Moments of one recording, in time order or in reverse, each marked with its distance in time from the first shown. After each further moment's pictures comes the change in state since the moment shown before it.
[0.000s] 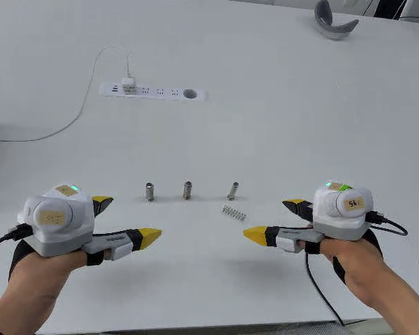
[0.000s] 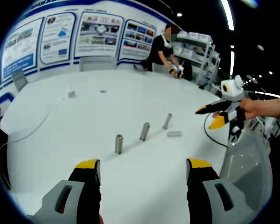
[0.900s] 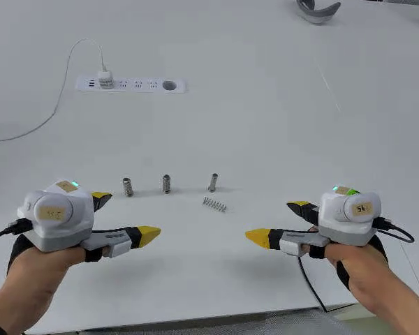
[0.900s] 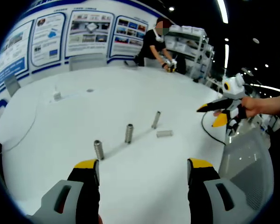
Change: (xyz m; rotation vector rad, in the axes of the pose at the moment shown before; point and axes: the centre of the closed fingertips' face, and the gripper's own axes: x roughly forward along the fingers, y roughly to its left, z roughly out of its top) left arm 0.030 -0.041 0.006 0.053 0.046 -0.044; right arm -0.032 -0.027 -0.027 0.061 -0.023 -0.017
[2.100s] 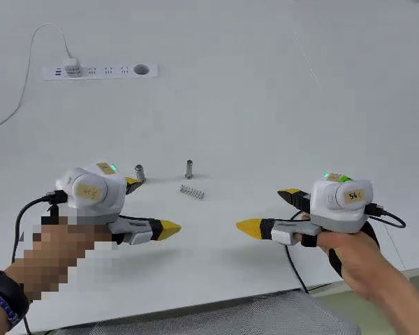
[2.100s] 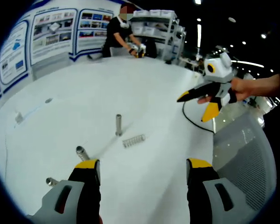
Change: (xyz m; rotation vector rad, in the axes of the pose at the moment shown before) left arm 0.068 -0.059 0.006 0.206 0.134 -0.211; right arm -0.014 -0.014 -0.016 0.031 -0.001 0.016
